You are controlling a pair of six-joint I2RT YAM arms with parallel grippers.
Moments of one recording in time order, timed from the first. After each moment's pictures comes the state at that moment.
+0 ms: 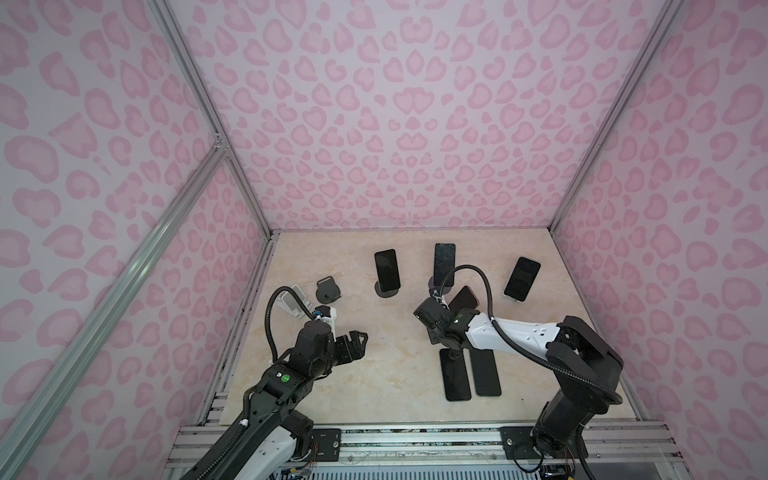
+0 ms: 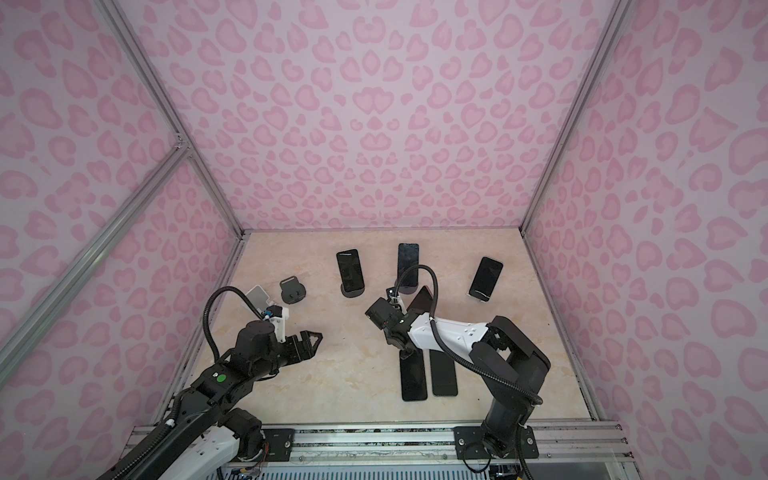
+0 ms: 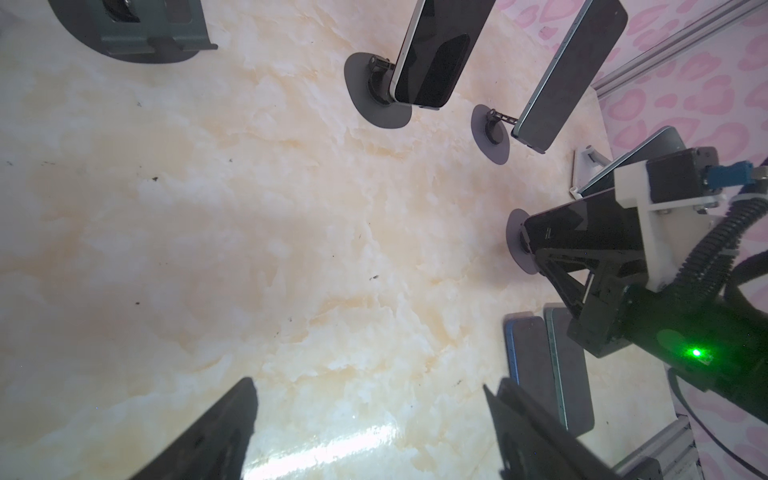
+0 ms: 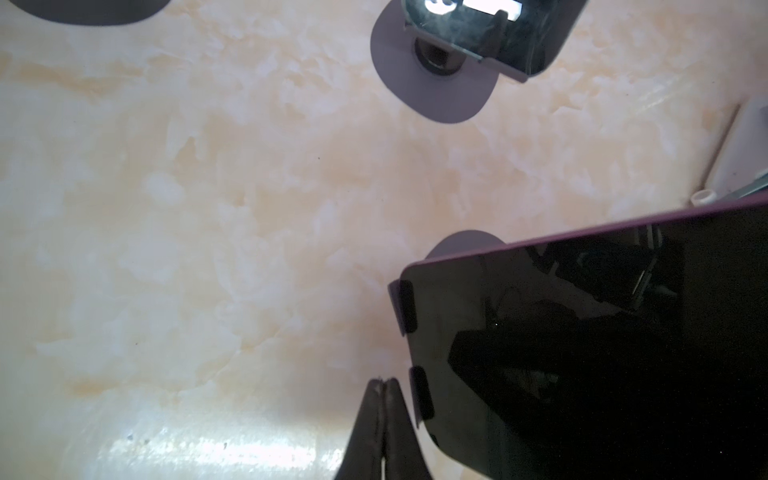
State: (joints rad) left arm -0.46 0.69 0.46 -0.45 0.09 -0.67; right arm 0.86 1.70 1.02 -0.49 0.51 0.53
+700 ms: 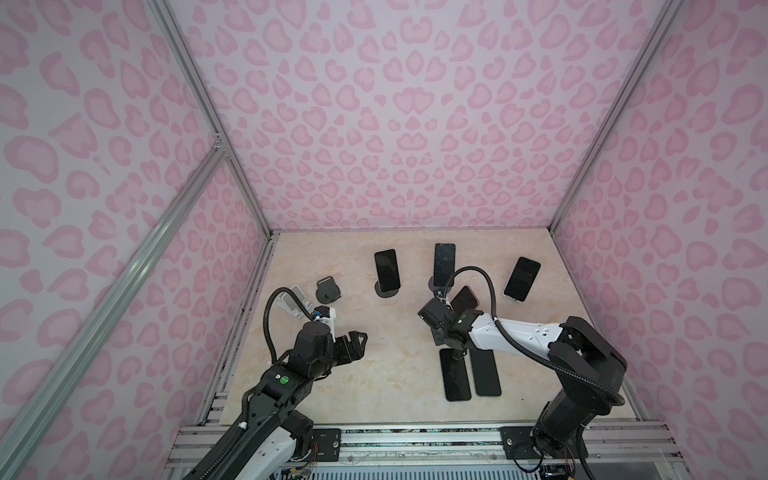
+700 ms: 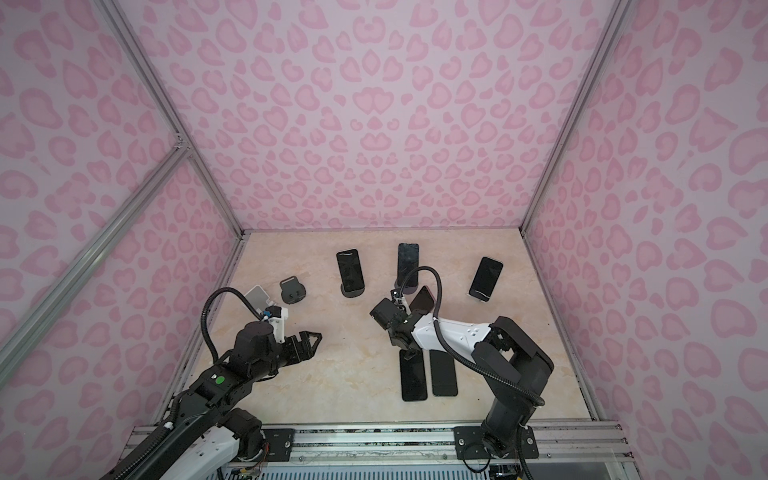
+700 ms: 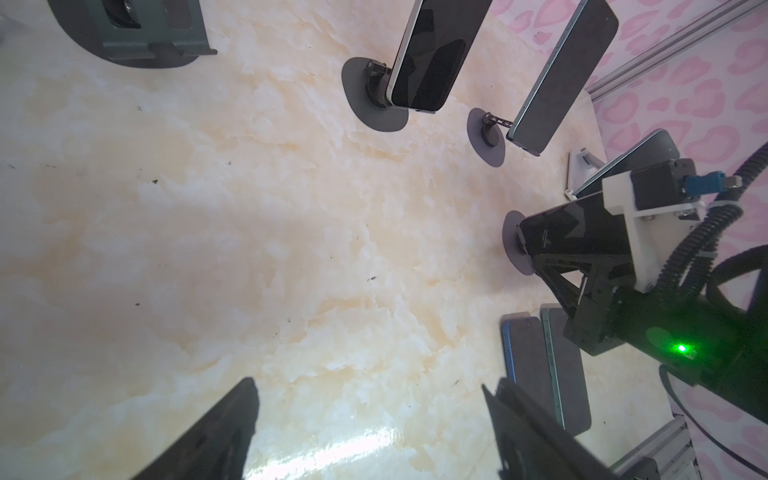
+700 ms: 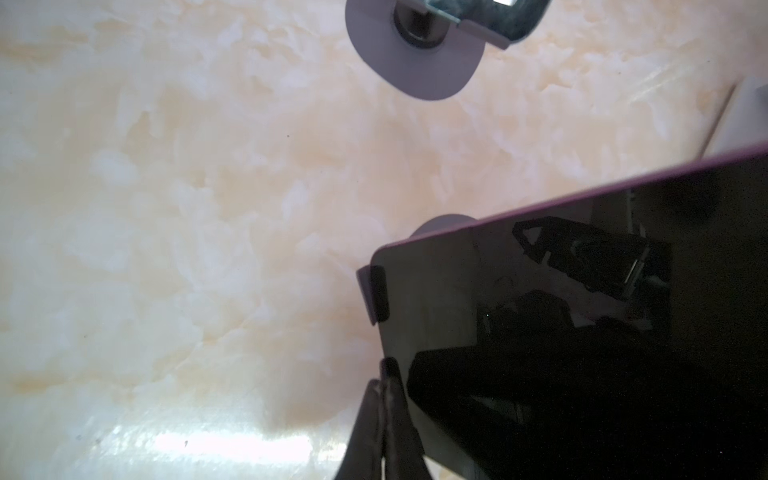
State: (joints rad) left arm -0.46 0.66 0.45 -0.45 0.09 -0.67; right arm 0.84 1.69 0.98 -0.49 0.51 0.52
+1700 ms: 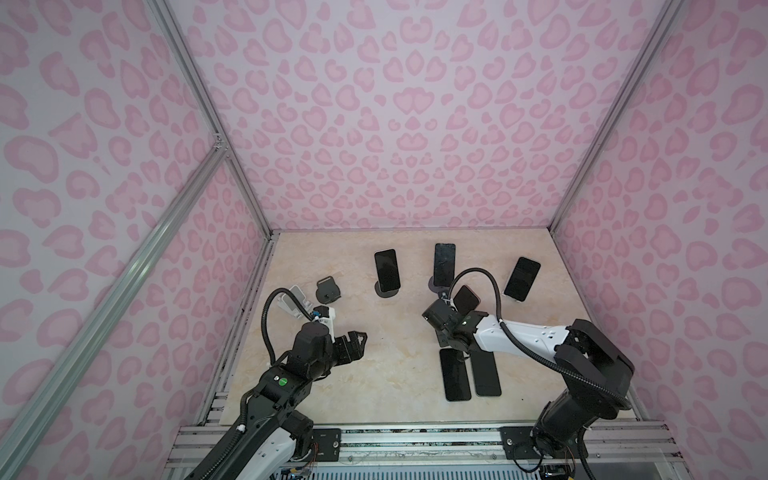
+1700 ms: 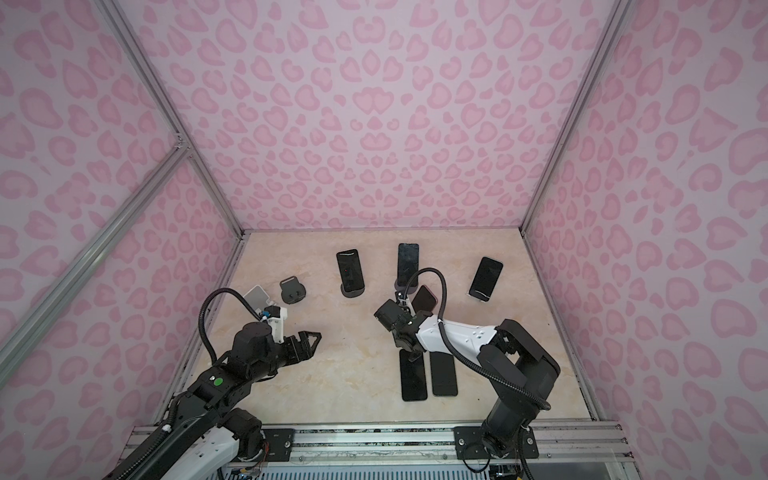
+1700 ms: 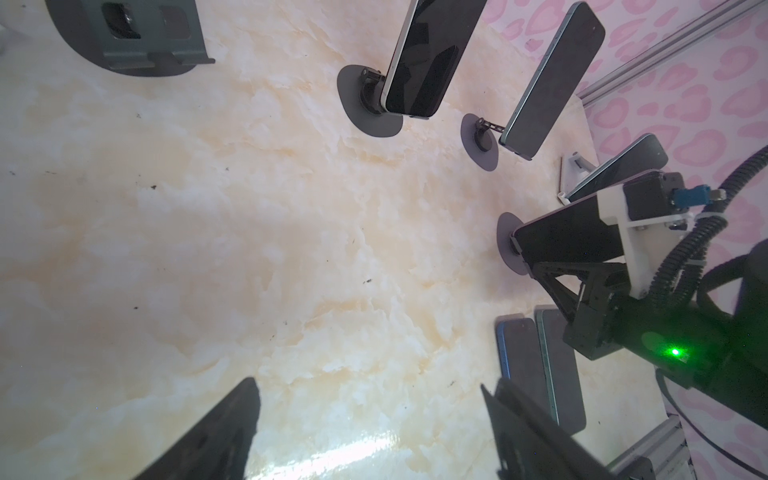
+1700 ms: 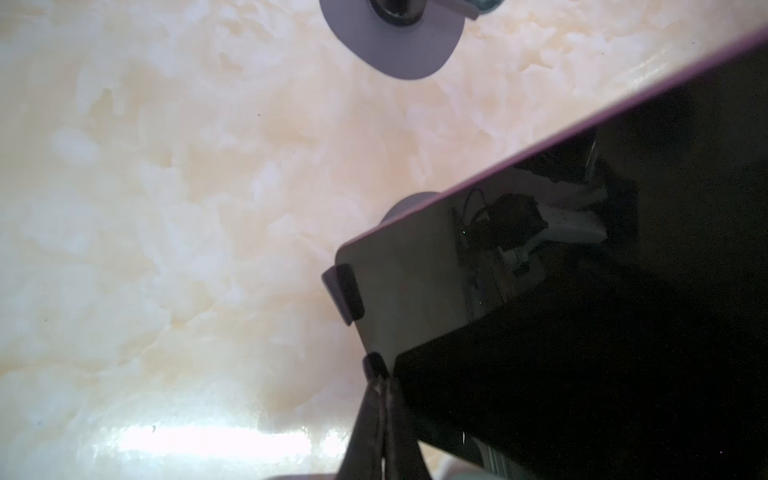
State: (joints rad) left arm -0.46 0.65 0.45 -0.45 0.09 -0.67; right arm 0.82 1.65 0.94 -0.50 0.51 0.52
